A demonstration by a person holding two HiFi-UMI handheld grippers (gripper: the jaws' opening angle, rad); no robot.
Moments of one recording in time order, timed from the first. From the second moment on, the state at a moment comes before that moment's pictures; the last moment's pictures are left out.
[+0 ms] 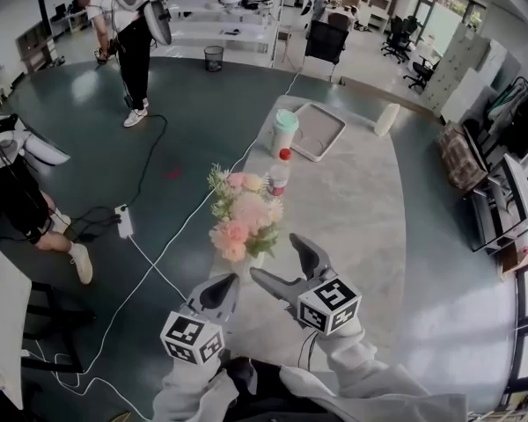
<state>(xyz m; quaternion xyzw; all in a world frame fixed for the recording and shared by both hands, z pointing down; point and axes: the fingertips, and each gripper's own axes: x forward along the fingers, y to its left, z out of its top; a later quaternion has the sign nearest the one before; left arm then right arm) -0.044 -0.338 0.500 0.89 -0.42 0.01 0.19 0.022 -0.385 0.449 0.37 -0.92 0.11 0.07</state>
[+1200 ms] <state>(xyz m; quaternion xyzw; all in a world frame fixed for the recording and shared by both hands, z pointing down) -0.068 -0.423 0.480 0.88 -0.46 0.01 0.13 -0.007 -0.425 0.455 0.30 -0.95 0.01 0.06</state>
